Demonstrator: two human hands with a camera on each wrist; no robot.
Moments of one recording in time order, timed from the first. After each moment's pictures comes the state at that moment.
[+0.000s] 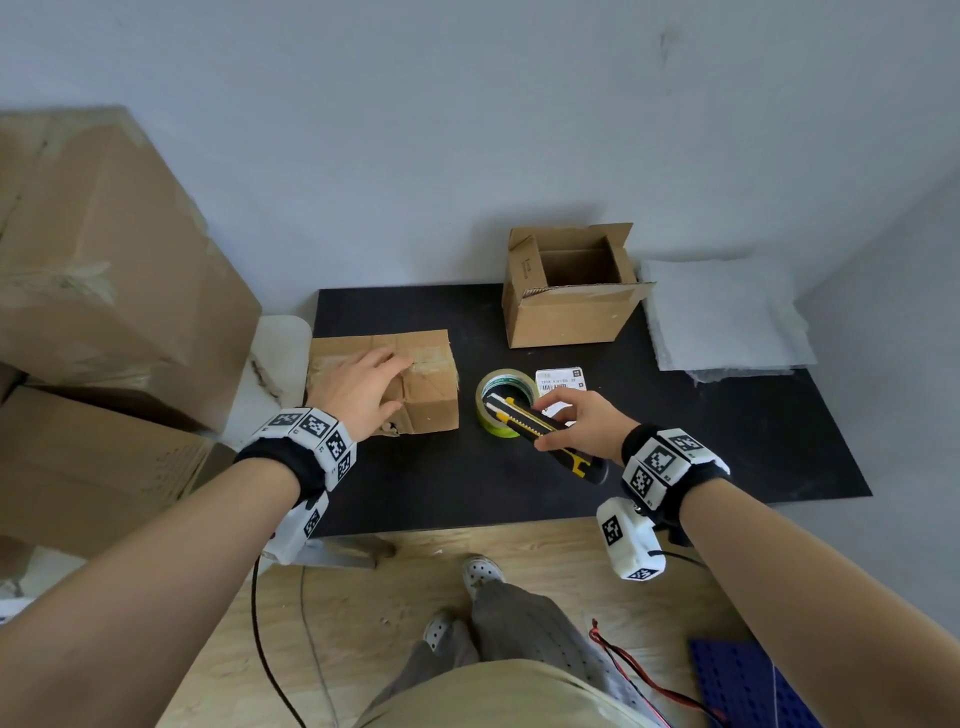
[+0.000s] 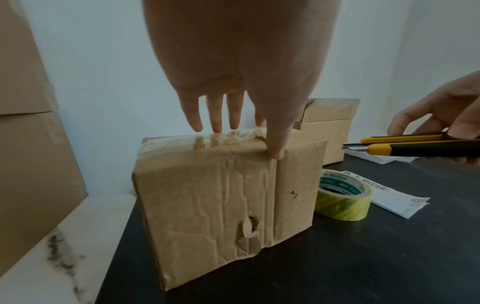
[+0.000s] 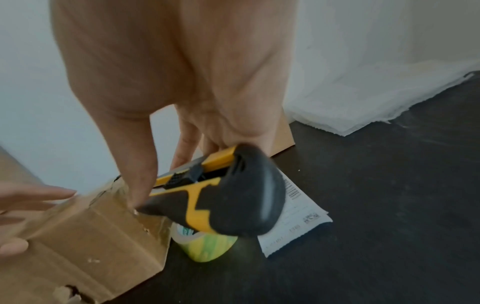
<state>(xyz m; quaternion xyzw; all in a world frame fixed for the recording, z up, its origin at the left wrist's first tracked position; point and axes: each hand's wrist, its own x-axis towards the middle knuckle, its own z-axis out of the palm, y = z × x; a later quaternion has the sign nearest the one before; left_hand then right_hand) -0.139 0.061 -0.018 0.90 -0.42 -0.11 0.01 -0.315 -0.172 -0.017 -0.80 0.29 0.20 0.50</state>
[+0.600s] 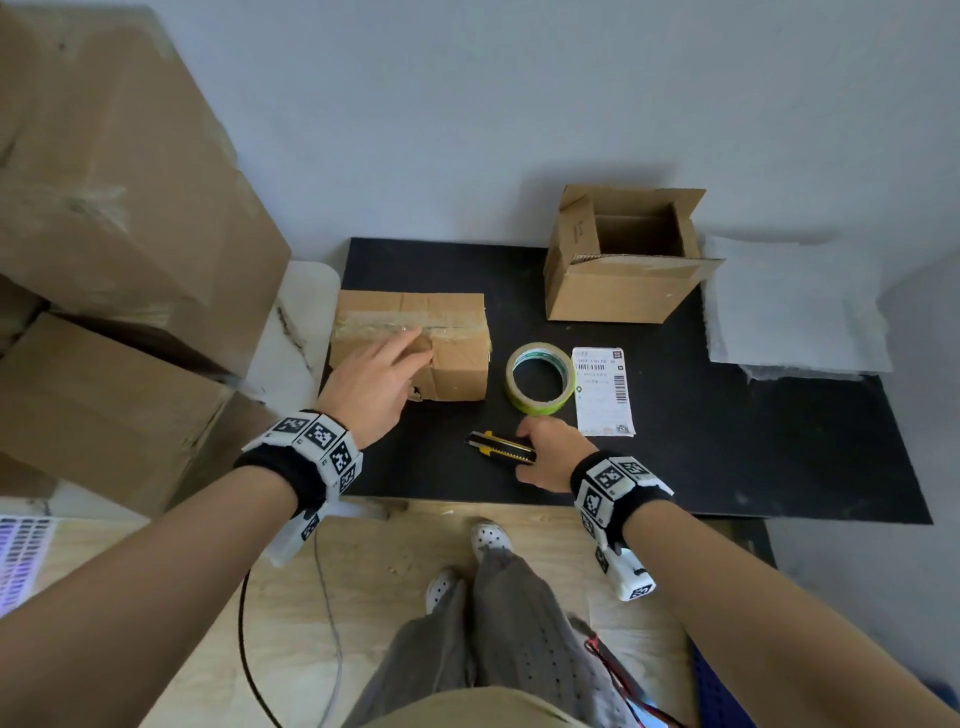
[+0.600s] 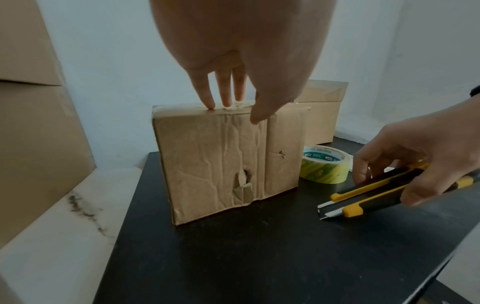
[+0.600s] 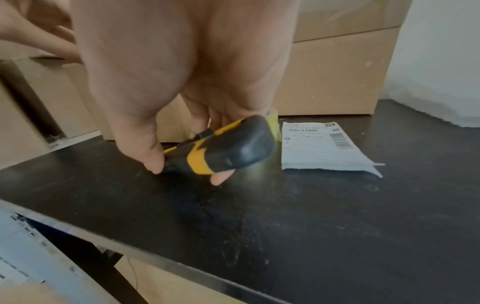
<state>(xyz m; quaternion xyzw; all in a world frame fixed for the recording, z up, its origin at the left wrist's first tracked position) -0.160 0.086 -0.038 0.89 -0.44 -0.06 0.07 -0.295 -0.118 -0.090 -0.91 0.16 0.29 0.25</state>
